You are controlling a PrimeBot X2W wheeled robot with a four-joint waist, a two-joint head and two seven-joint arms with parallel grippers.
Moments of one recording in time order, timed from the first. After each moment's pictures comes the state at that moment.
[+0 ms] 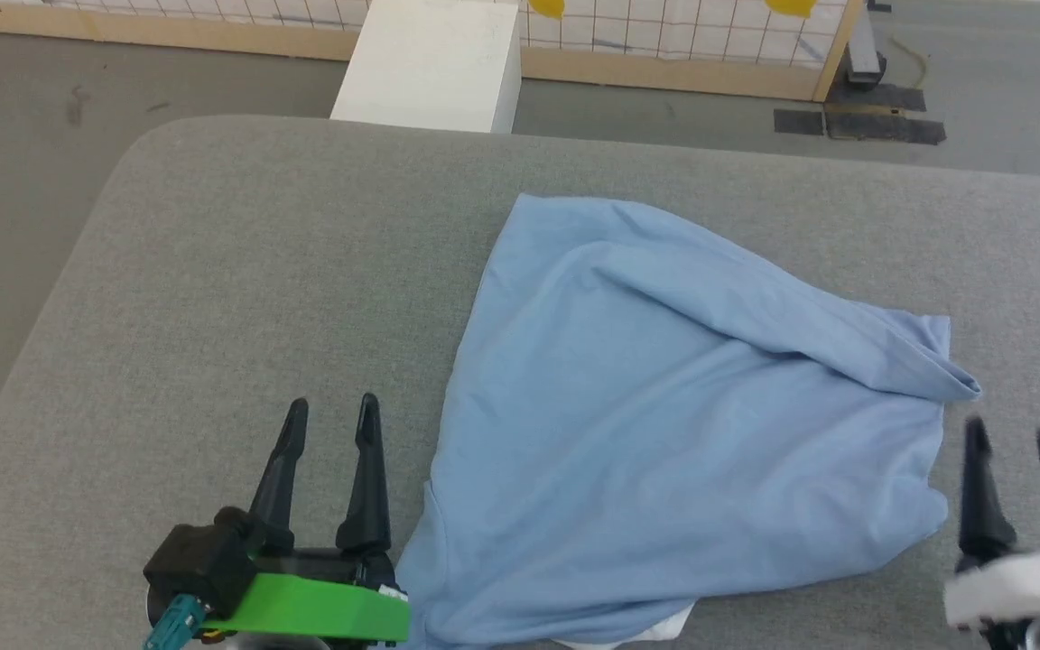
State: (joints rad) left arm 0.08 0.08 -0.21 -0.17 -0.38 0.03 -0.26; right arm 0.09 -0.05 -0.26 0.03 0.24 0.13 -0.13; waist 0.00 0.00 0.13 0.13
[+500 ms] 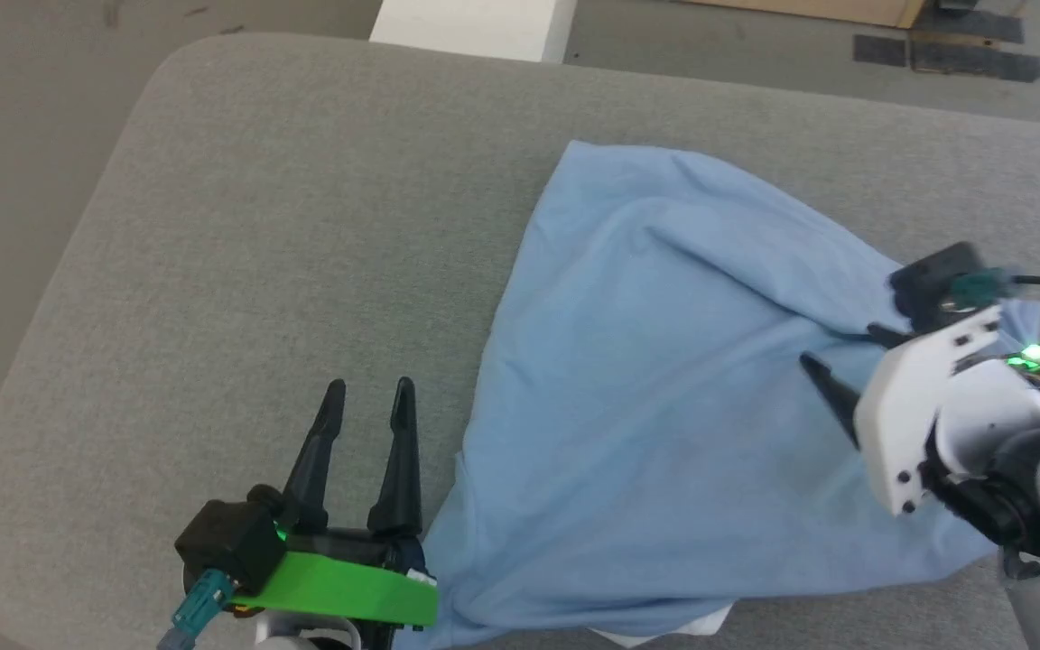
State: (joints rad) left arm 0.03 0.05 -0.23 -0.13 -0.39 -0.01 -0.26; right arm -0.29 -0.35 0.16 -0.15 0.31 0.13 0.84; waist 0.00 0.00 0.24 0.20
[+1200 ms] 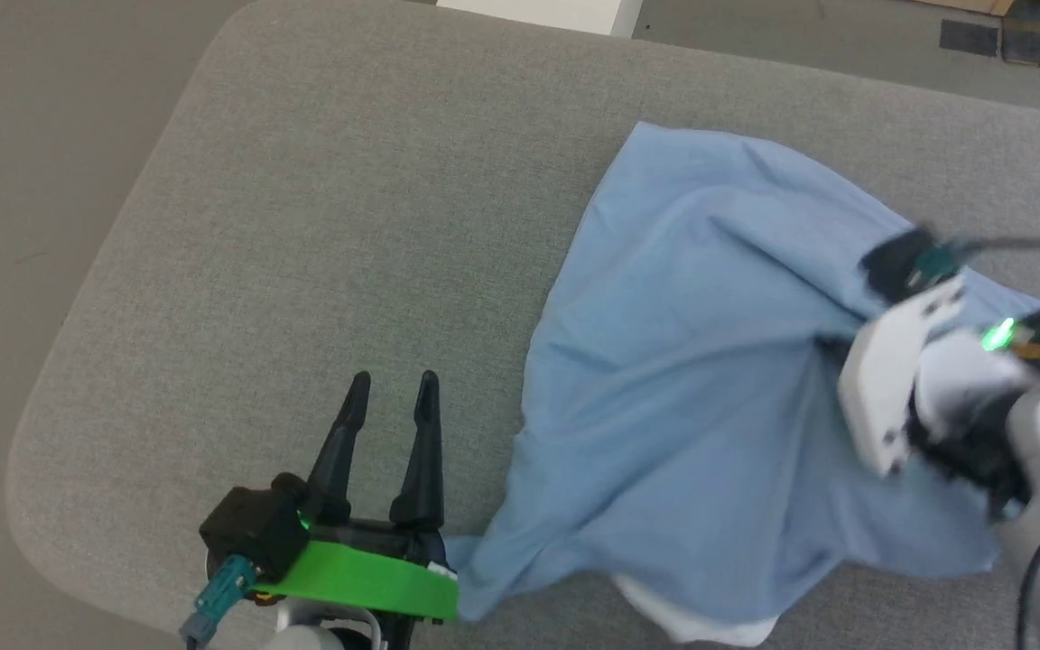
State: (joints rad) left arm 0.00 0.05 -0.27 -0.10 -0.41 0.00 -0.26; right arm -0.41 -0.37 0.26 0.09 0.37 0.13 0.82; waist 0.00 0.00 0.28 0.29
